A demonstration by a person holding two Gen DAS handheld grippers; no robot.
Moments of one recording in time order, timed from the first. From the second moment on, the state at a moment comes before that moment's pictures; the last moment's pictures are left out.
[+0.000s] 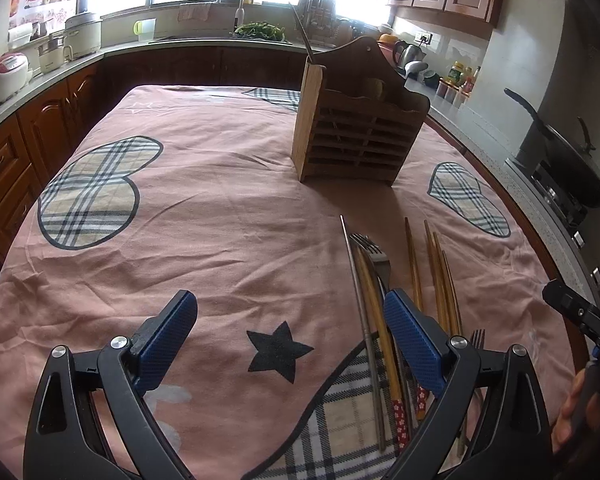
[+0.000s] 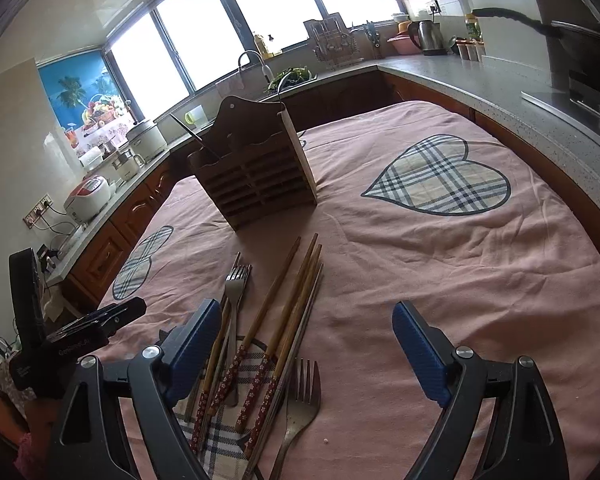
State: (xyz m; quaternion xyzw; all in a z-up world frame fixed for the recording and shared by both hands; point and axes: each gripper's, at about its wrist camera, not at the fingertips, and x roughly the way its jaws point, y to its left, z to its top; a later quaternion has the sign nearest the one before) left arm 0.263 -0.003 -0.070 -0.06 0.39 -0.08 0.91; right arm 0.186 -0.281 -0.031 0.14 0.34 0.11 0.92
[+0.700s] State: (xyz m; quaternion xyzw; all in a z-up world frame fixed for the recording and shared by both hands) left arm 0.301 -0.031 -0.090 -0.01 0.44 -0.10 0.89; right arm 0.210 -0.276 -0.046 0.12 0.36 0.10 0.92
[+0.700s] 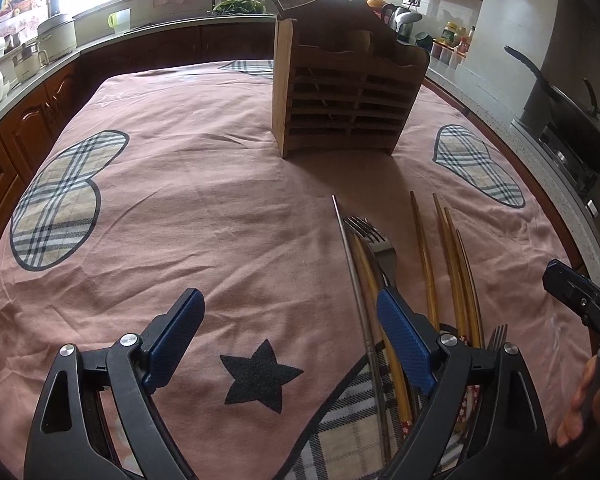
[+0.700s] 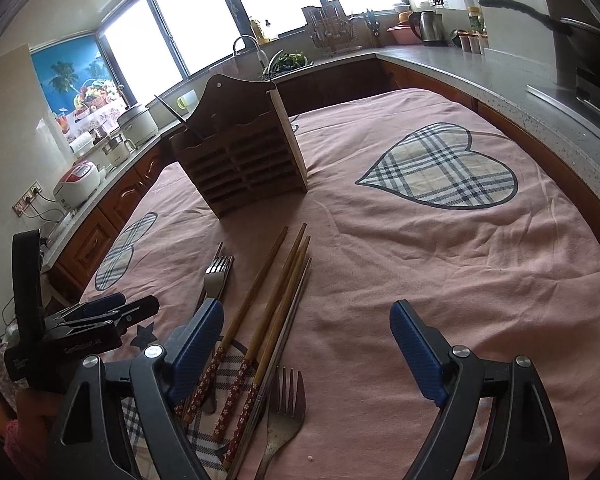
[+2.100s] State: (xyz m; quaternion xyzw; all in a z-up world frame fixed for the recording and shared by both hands) left arm 0.372 -0.087 -0.114 0.08 0.48 -0.16 0.86; right arm 0.311 -0.251 -0.088 0.08 0.47 0.11 0.87
